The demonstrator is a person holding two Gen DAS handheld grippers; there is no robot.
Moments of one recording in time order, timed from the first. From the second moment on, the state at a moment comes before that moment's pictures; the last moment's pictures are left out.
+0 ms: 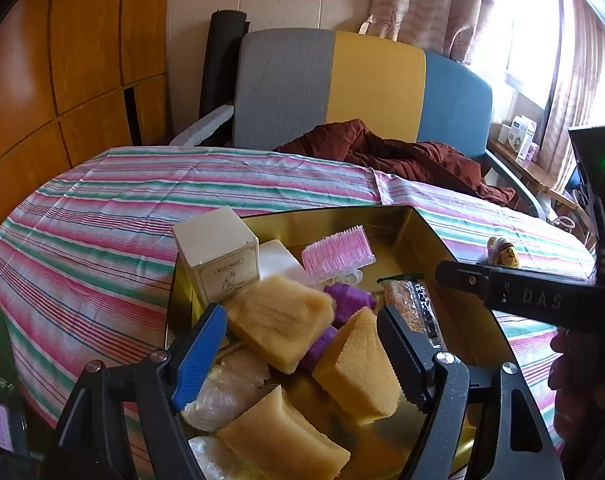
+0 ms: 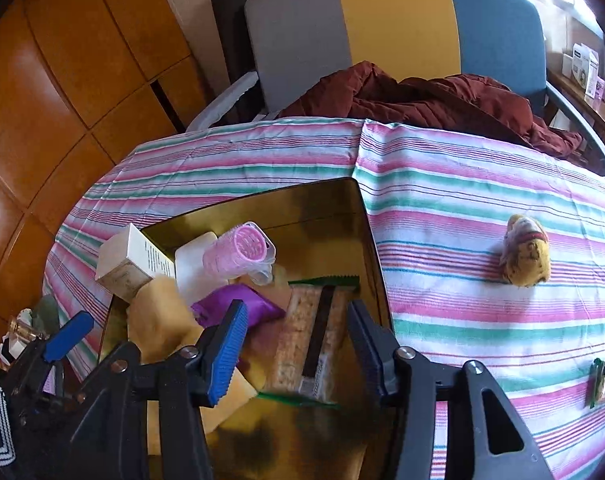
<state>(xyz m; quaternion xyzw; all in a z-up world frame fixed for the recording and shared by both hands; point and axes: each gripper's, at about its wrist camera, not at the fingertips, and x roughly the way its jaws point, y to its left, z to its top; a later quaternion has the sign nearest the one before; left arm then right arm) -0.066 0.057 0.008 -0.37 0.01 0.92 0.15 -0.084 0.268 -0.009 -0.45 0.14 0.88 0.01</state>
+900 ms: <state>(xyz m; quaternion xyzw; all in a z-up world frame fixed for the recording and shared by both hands) -0.006 0.070 0.027 -0.33 0.04 0.93 0.17 0.002 0.281 0.005 -0.38 0.09 0.92 0.06</state>
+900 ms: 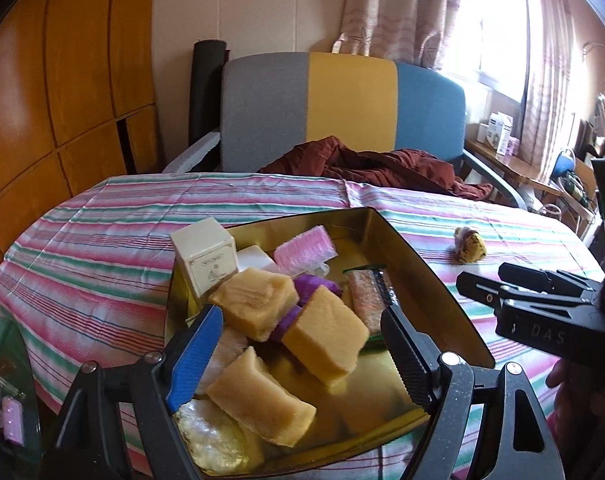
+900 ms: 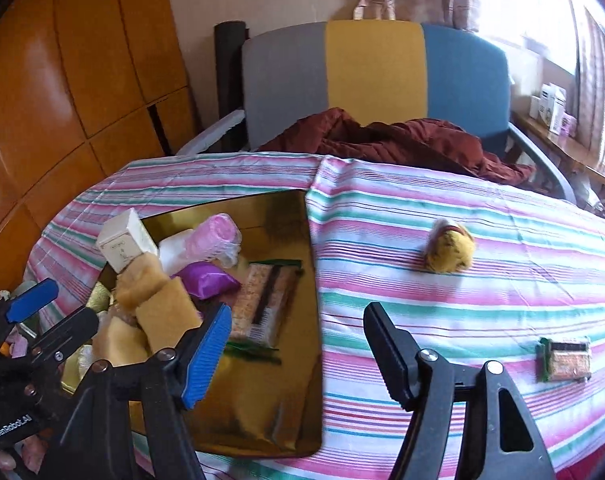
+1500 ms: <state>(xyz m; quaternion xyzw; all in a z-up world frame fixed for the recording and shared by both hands) 0.008 0.117 0.025 -0.33 0.09 0.91 0.23 0.031 0.387 0.000 -0.41 0.09 0.89 0.16</state>
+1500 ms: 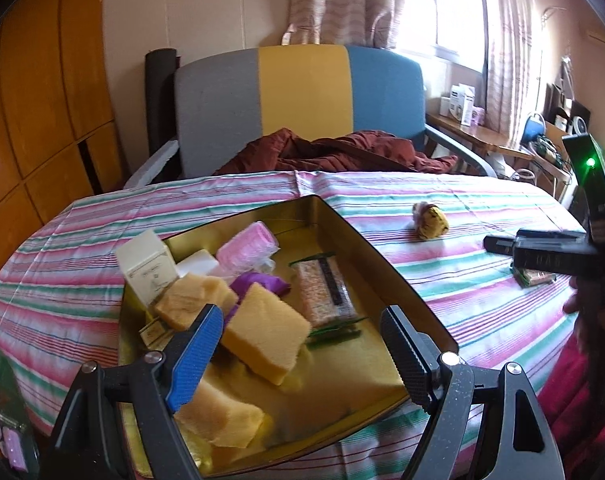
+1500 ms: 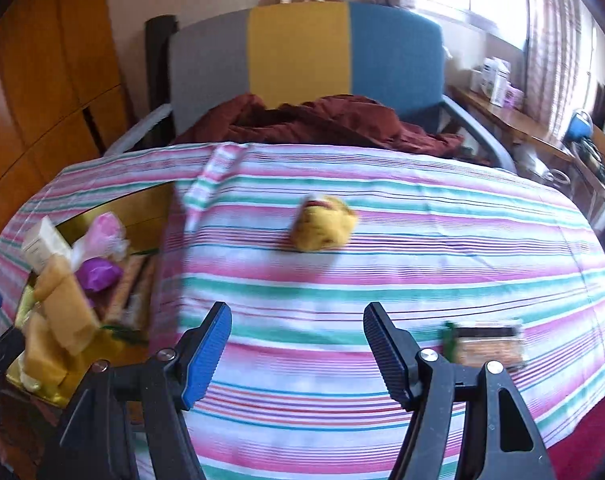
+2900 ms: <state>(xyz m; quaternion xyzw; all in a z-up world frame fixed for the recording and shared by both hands) -0.004 0.272 -0.010 -0.38 0.20 0.85 0.31 0.075 0.547 -0.017 -0.39 0.29 0.83 0.27</state>
